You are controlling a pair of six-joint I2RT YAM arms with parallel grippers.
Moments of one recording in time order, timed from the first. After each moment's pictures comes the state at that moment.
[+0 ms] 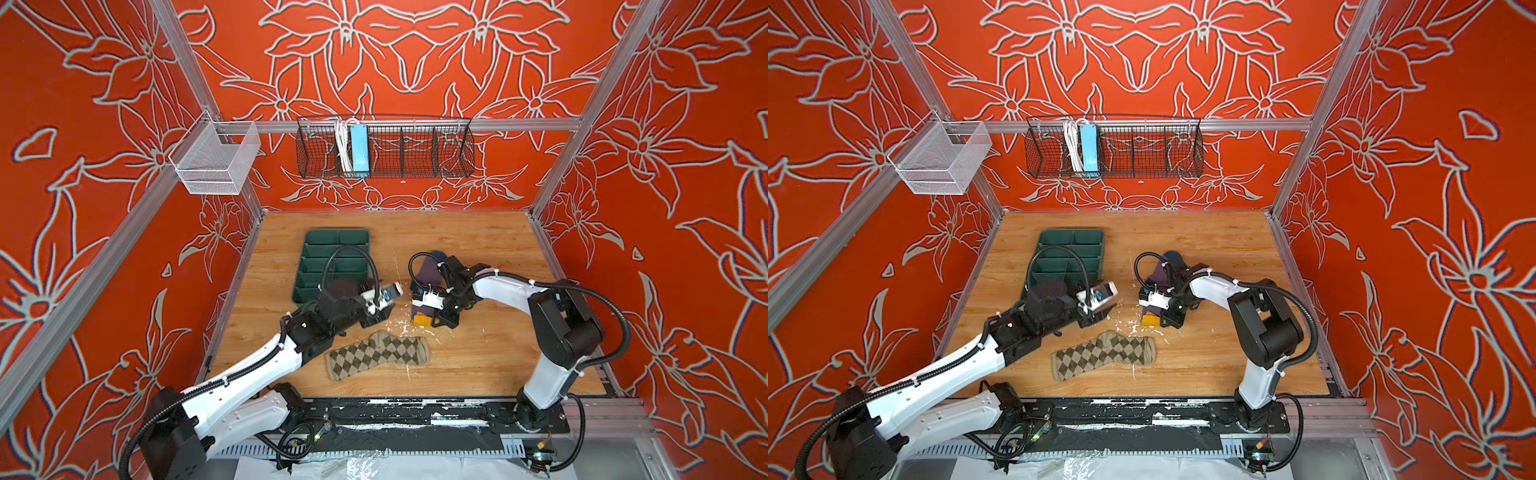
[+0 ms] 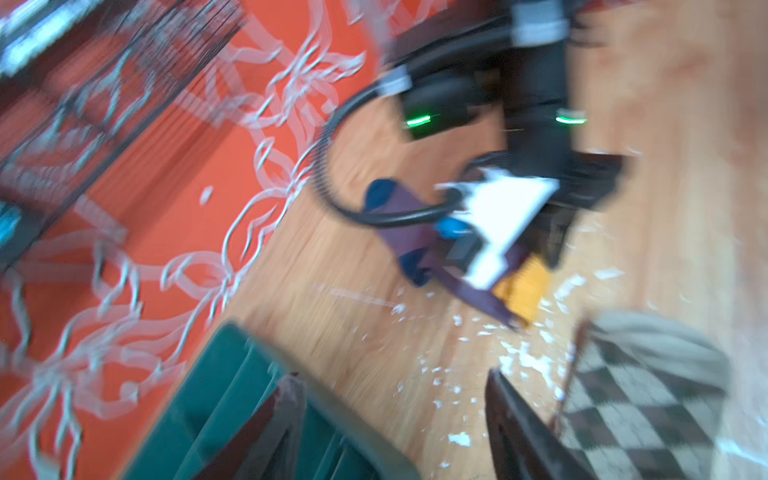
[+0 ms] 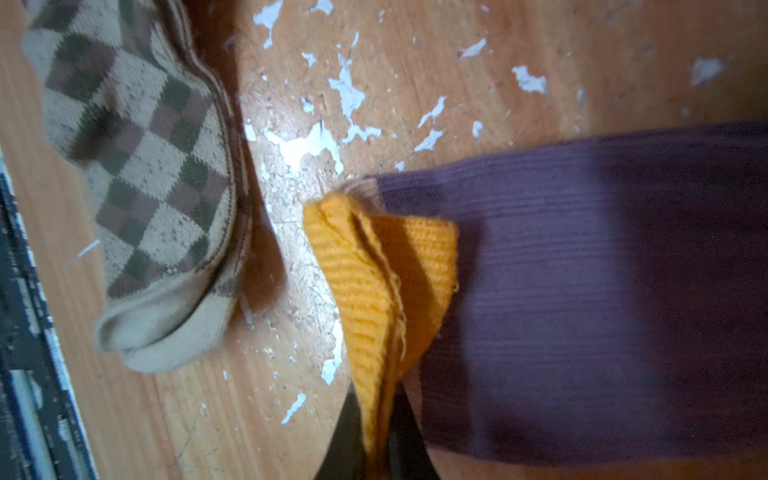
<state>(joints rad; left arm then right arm) -0.75 1.02 0.66 -0.08 0.05 0.68 0.47 1.80 1.10 -0.79 -0.45 -0.70</state>
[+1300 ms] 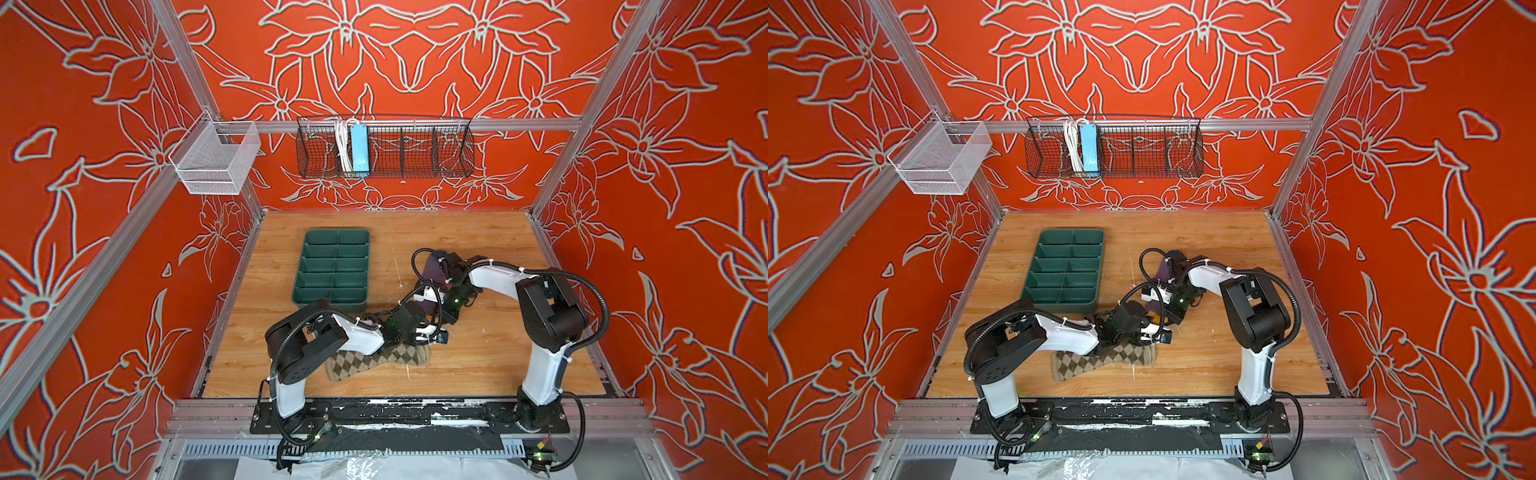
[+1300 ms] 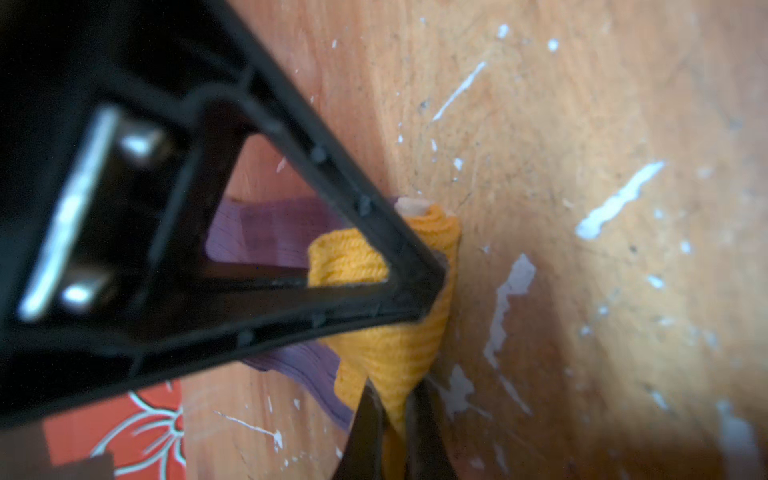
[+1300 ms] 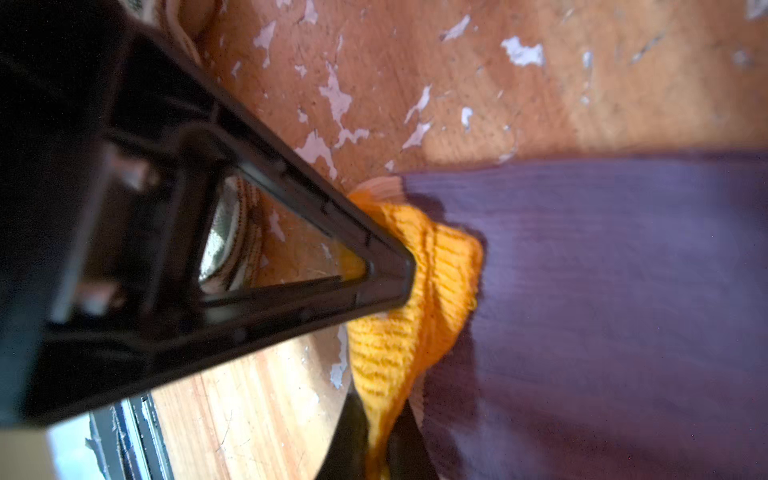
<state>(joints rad) -0.93 1.85 0.81 0.33 -0.18 1.01 0.42 1.90 1.18 -0.90 -0.55 -0.69</state>
